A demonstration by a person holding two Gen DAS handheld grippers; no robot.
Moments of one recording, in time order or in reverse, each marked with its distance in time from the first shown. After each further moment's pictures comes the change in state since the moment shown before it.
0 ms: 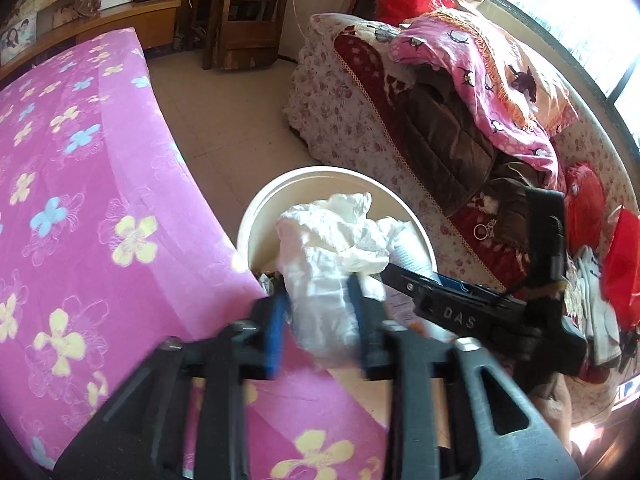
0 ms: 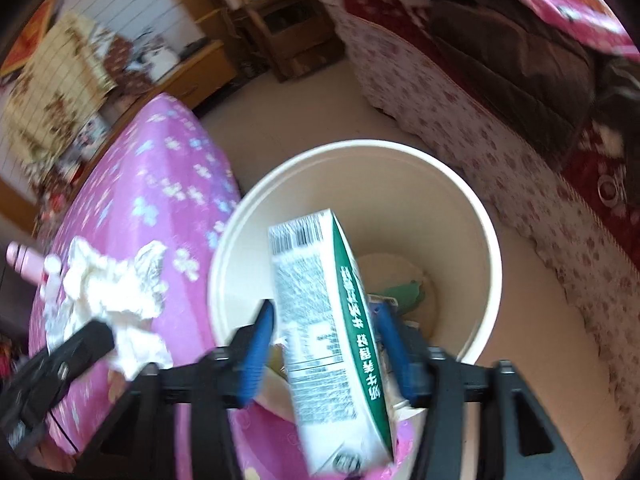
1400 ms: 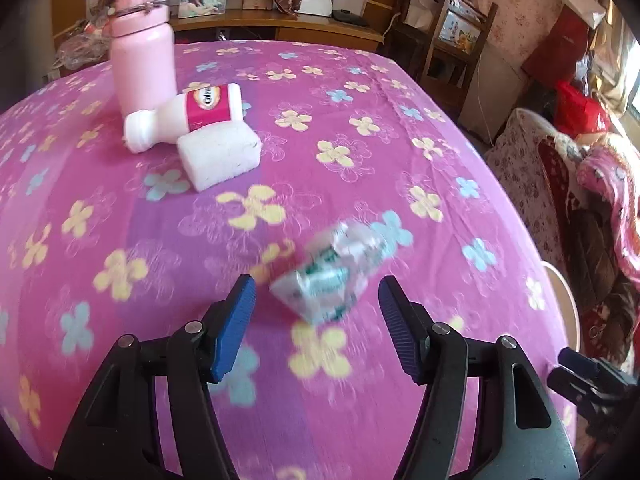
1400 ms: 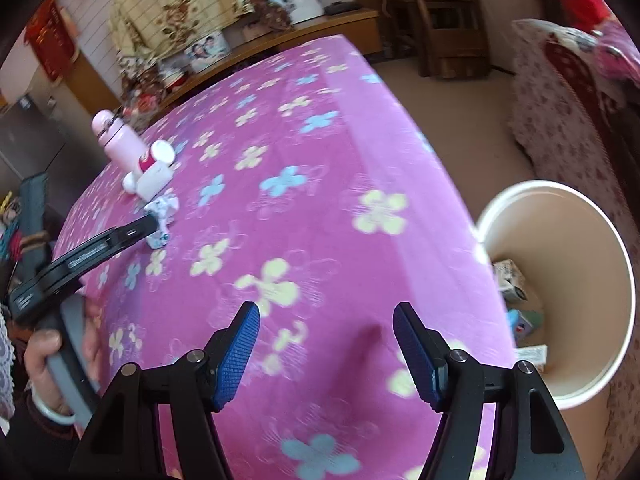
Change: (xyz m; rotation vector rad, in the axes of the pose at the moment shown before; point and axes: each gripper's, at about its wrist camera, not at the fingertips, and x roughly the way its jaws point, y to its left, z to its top) left arm -0.127 0.277 -0.043 -0.324 -0.166 0.410; right arm 0.004 0.236 -0.069 -0.417 0.060 0.186
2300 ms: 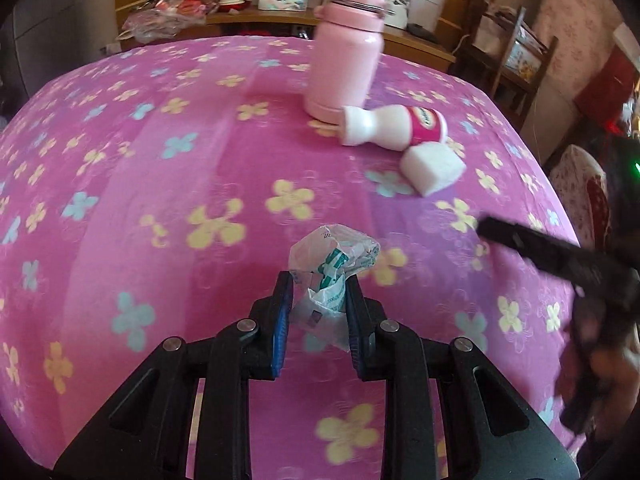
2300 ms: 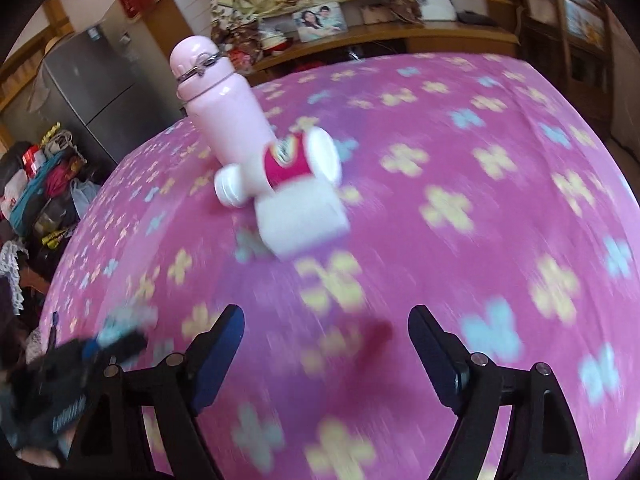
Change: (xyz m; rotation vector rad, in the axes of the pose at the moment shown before) left arm -0.058 0.161 -0.016 -0.142 -0.010 0.129; right arm 0.142 0.212 0.099 -0.271 0.016 0.173
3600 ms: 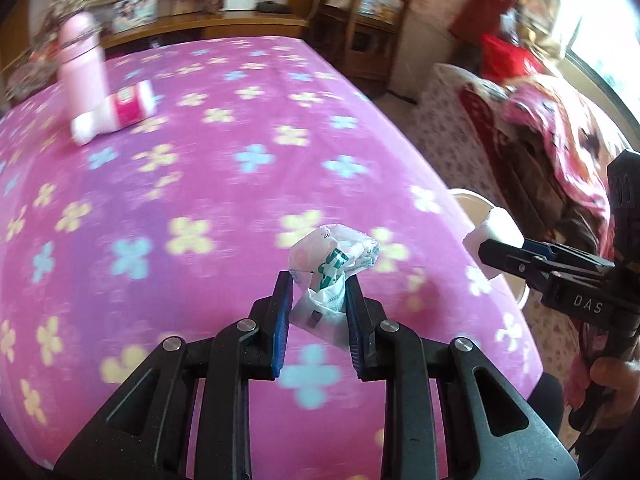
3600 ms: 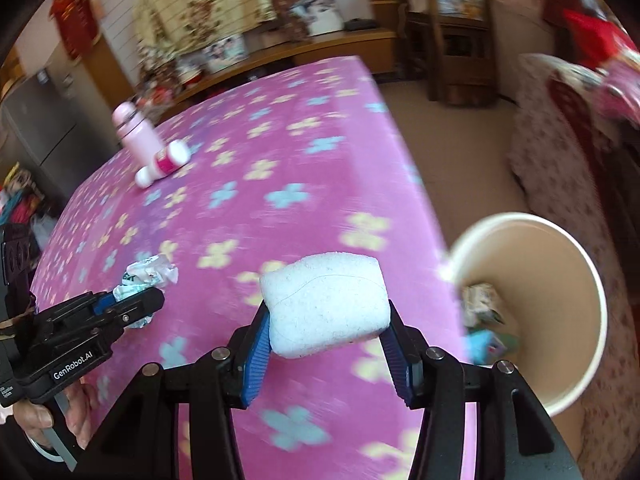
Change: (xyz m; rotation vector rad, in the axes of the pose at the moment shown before) left arm -0.038 -0.235 -0.085 0.310 0.055 -0.295; right arm -0.222 -0.159 -0.162 0.193 -0.055 -0.216
